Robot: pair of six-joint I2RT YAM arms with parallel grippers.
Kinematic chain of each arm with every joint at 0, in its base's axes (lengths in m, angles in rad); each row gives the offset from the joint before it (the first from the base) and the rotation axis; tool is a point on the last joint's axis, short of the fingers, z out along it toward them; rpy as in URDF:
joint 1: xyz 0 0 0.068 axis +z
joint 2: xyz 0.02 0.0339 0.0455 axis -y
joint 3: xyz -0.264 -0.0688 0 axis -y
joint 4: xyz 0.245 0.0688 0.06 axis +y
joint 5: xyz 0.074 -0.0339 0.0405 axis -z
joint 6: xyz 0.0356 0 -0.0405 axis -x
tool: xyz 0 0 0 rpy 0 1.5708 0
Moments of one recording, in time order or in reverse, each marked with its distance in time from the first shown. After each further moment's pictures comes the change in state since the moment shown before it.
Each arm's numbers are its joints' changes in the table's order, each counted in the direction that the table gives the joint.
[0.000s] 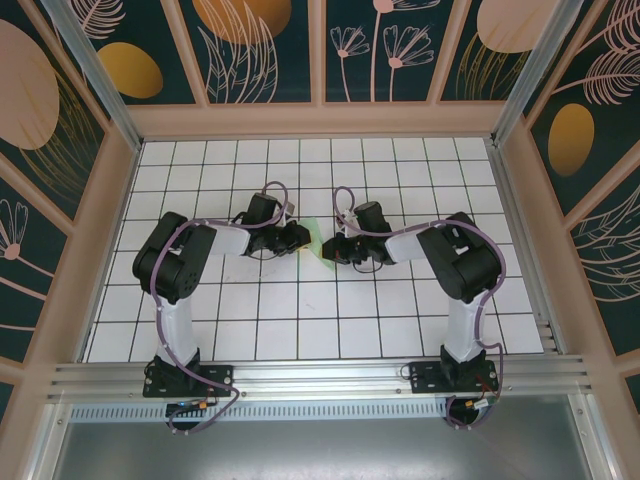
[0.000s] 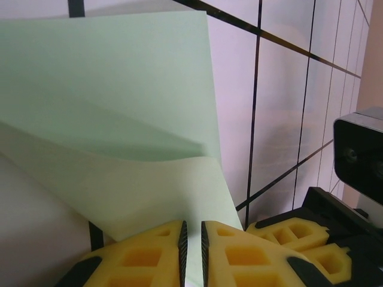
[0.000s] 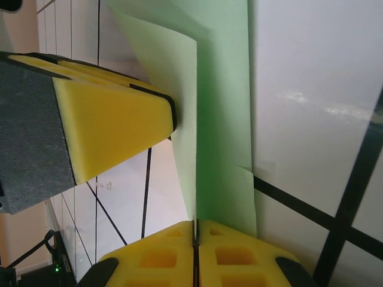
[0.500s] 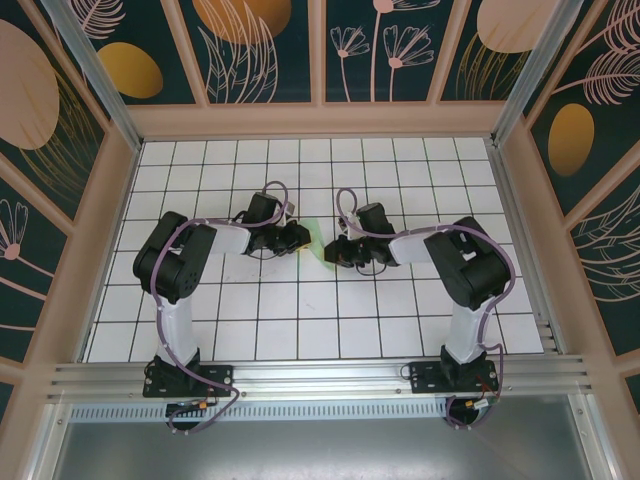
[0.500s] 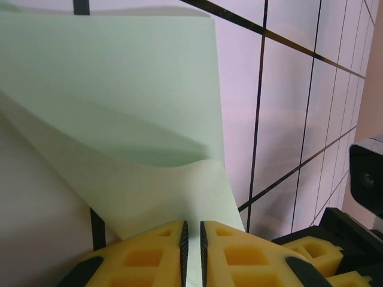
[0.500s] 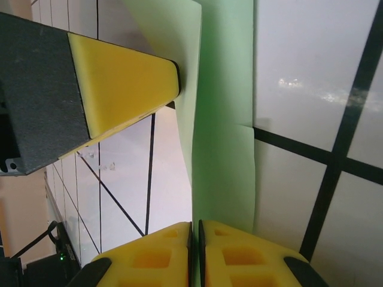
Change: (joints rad) left arm 0.000 -0.004 0.011 0.022 -0.002 0.000; right arm 0.001 0.067 -0.034 0.071 0.003 0.000
